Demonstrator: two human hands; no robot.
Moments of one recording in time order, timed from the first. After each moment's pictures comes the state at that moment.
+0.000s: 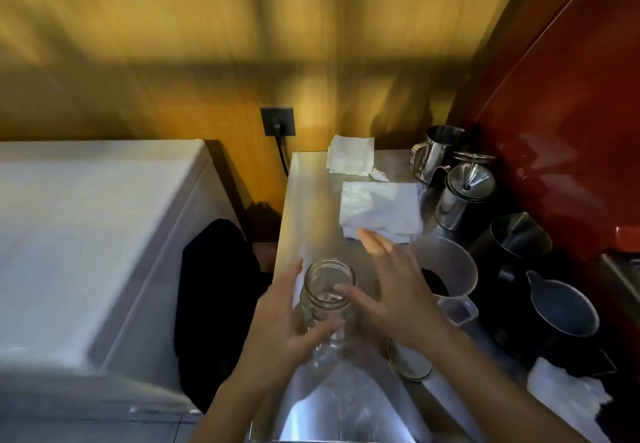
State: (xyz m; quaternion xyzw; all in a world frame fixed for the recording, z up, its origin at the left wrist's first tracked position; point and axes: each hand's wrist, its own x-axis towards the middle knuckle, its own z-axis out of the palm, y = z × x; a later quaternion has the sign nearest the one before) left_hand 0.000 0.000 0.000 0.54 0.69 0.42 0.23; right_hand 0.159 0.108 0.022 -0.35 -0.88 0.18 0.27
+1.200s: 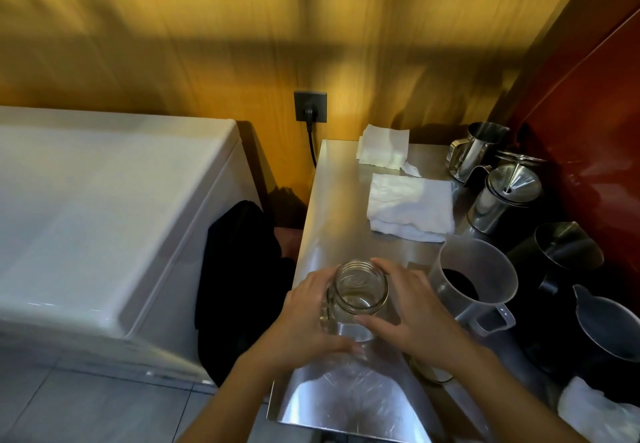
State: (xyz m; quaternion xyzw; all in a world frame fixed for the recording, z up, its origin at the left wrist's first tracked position) left_hand -0.016 0.007 -0.018 0.60 0.67 0.32 0.30; right_hand 0.157 0.099 0.002 -0.30 -0.89 0.29 0.20
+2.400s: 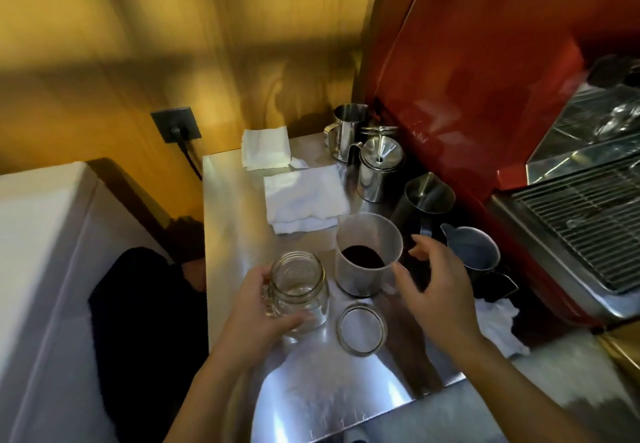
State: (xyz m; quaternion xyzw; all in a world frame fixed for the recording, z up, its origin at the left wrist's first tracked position) left_hand 0.018 0.055 -0.018 0.53 0.60 0.43 0.41; right_hand 0.257 0.089 0.003 -0.58 -0.69 0.12 0.41
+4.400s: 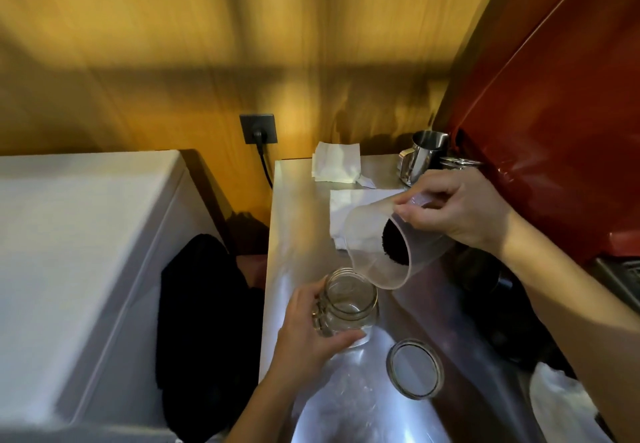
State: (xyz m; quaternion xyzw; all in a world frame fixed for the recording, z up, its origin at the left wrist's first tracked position) left_hand 0.004 0.047 -0.054 0.52 0.65 0.47 0.30; right_hand 0.181 0.185 0.131 -0.31 -0.85 0.29 0.32
